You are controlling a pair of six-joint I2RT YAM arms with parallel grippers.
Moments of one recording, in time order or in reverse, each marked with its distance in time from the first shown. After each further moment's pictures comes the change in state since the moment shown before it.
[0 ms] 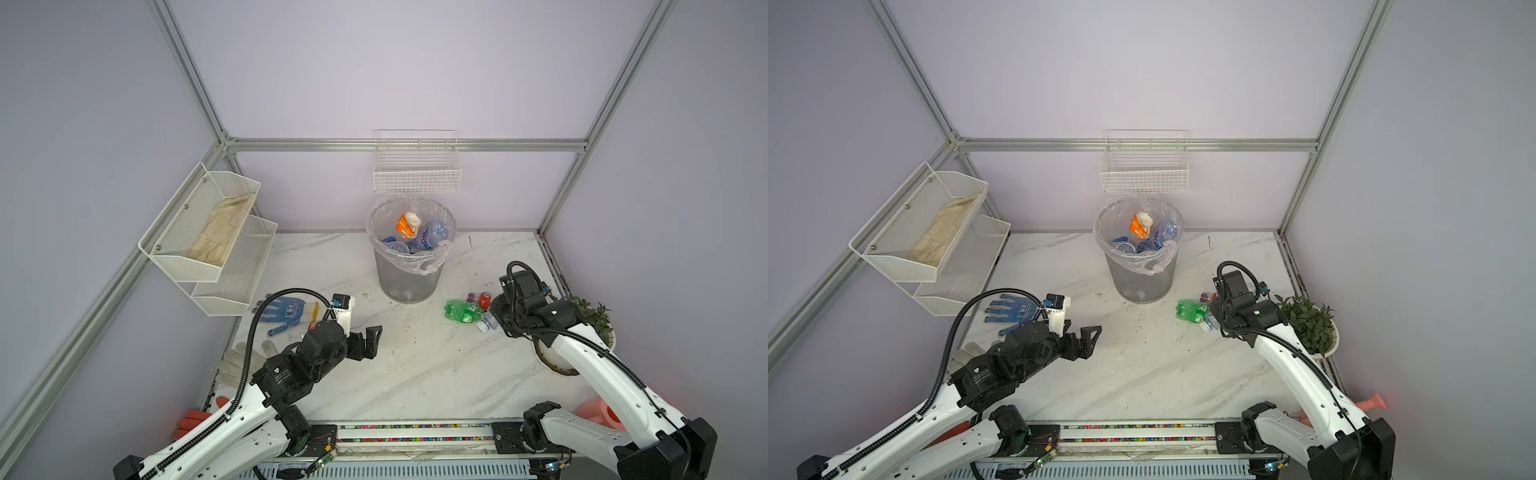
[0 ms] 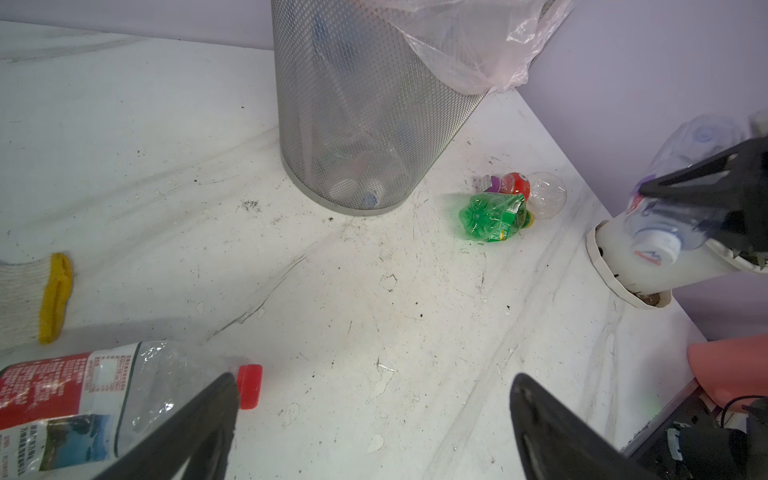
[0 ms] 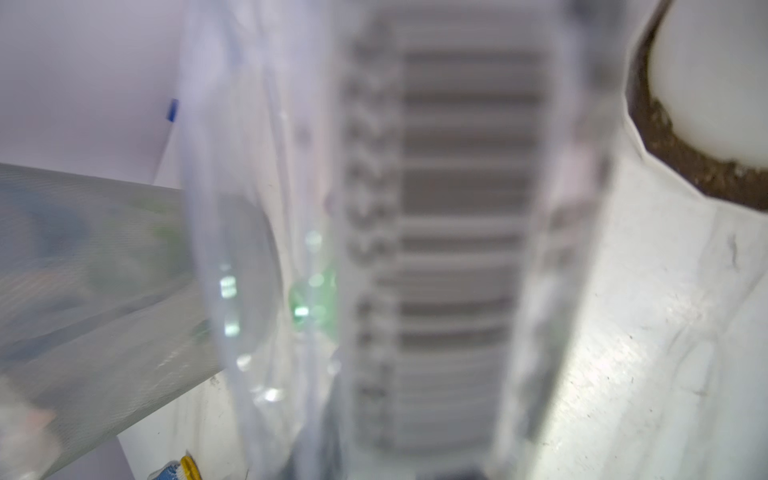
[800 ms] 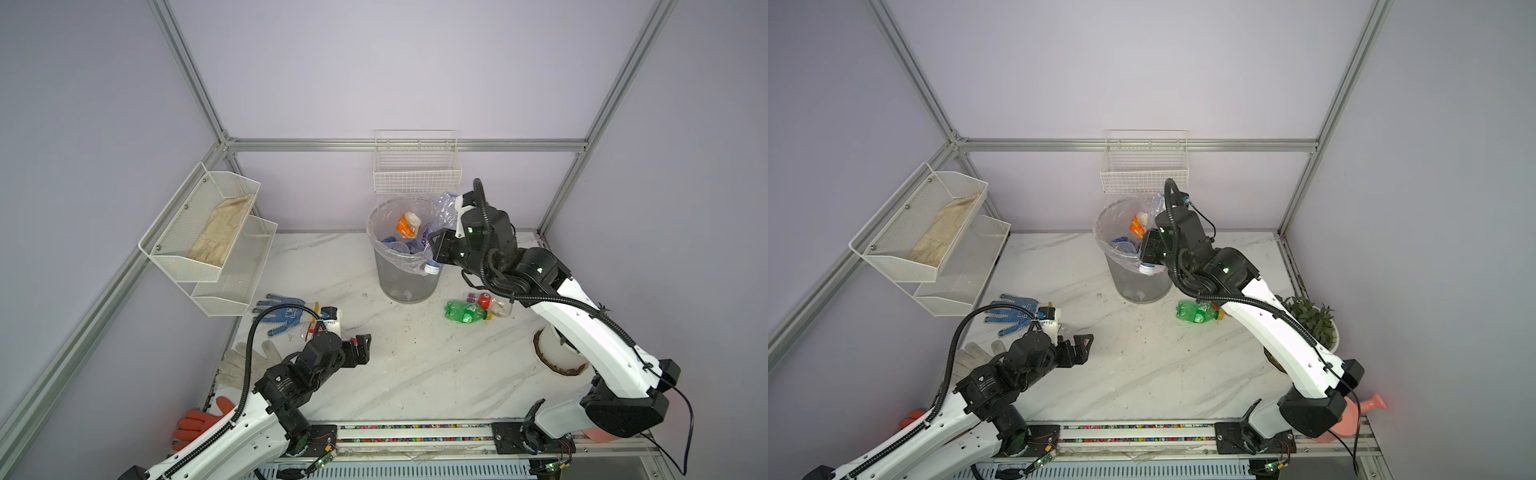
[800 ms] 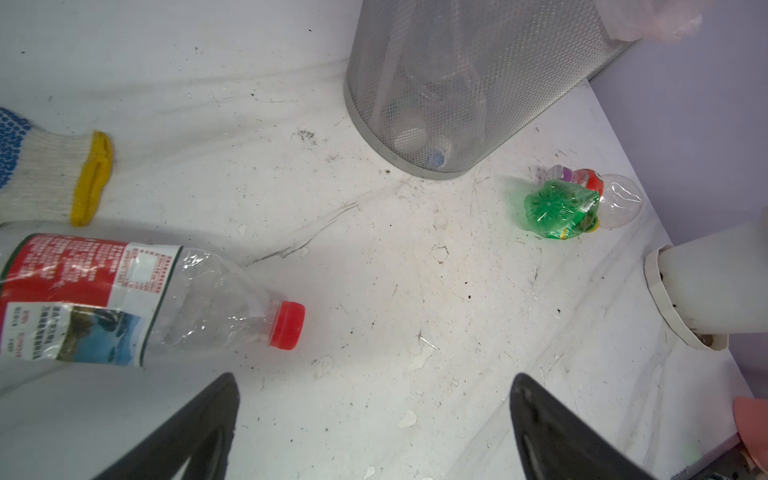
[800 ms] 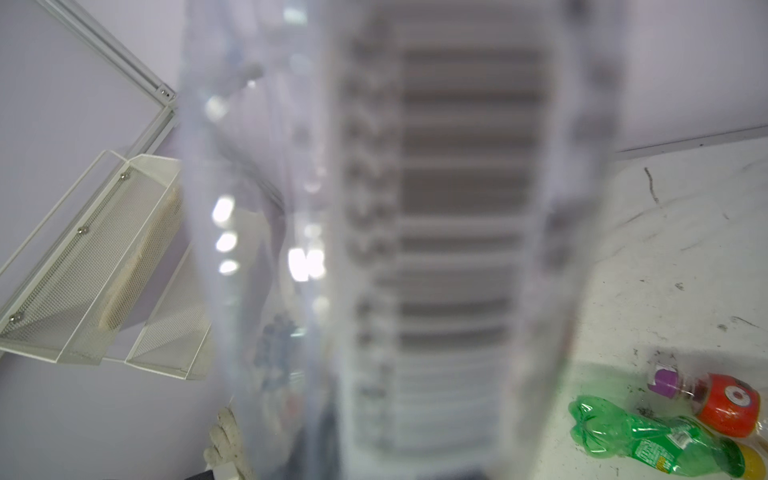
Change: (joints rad) left arm 0.081 -0.095 -0.152 -0.040 -0.027 -0.171; right arm 0.412 0.426 0.831 0.055 0.035 -0.571
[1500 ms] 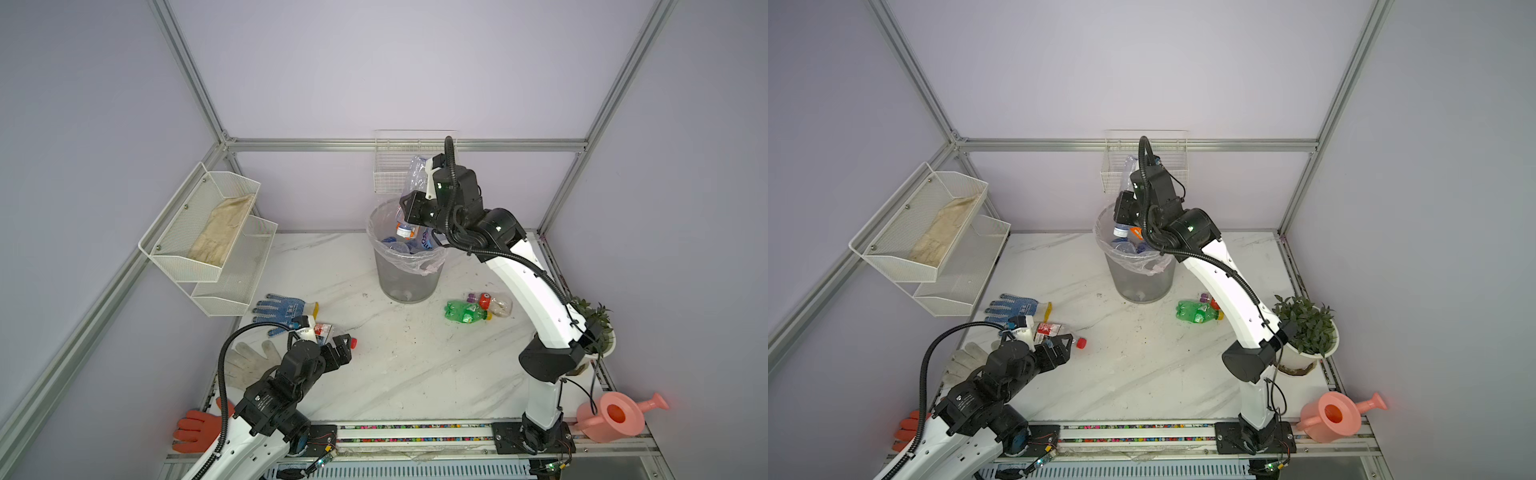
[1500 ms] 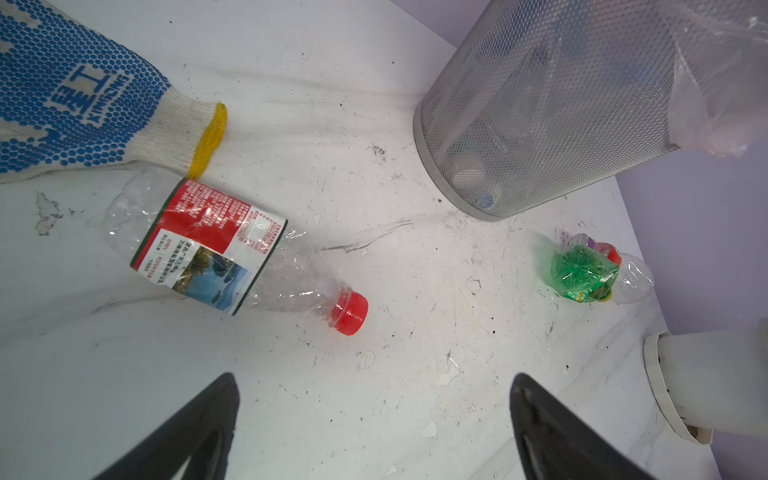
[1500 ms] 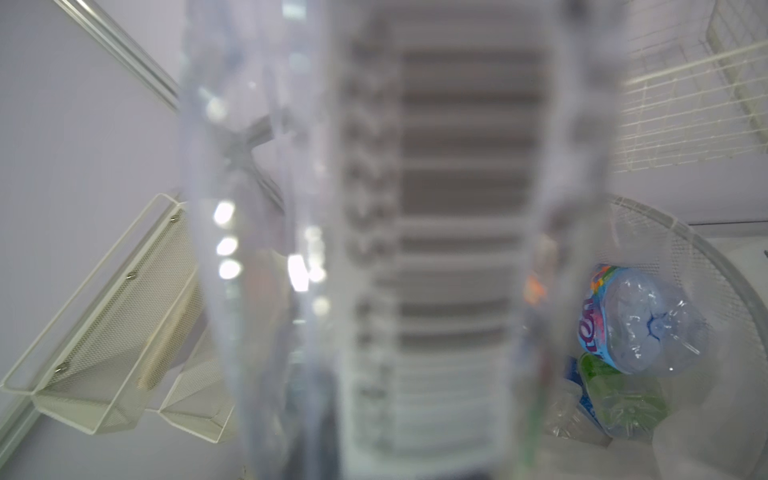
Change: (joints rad) left arm 0.130 -0.198 -0.051 -0.134 0.008 -0.121; right arm -0.133 0.459 0.579 -0.061 -0.156 -0.037
